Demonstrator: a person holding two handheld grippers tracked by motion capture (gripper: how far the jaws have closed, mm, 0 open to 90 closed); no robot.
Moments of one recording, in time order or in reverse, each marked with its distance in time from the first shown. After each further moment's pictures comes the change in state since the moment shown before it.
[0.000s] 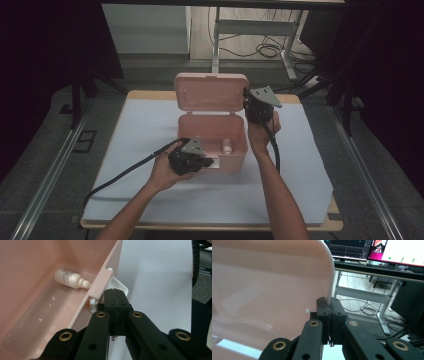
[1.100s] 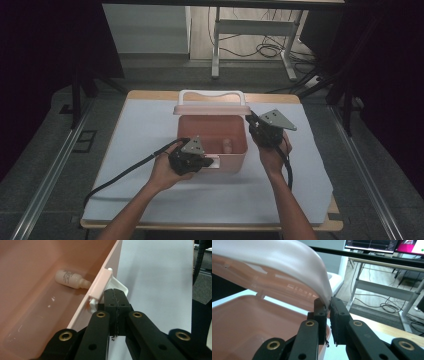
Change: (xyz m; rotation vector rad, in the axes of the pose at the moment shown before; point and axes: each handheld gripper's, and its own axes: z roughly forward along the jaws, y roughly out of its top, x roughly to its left) left arm -0.001 0.000 0.000 0.000 0.003 -0.008; right arm -0.010 -0.030 -0.058 0.064 0.188 -0.025
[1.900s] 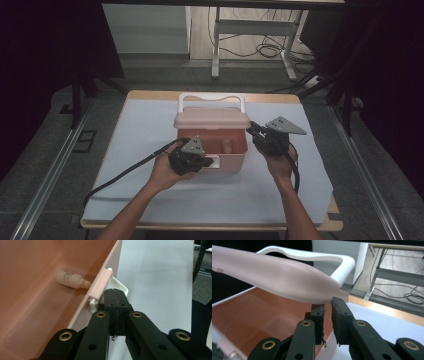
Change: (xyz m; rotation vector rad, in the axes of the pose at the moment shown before) left arm 0.000 0.000 0.000 -0.004 -0.001 -0.002; right arm -0.006 -0.010 -0.023 0.075 0.145 0.055
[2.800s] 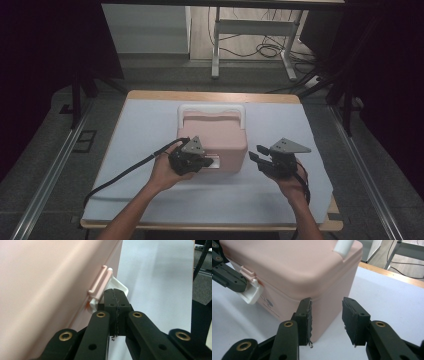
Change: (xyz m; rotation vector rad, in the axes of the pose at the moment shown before) left arm -0.001 0.000 0.000 0.003 0.003 -0.007; right arm -0.001 -0.046 -0.034 0.179 0.087 -0.041
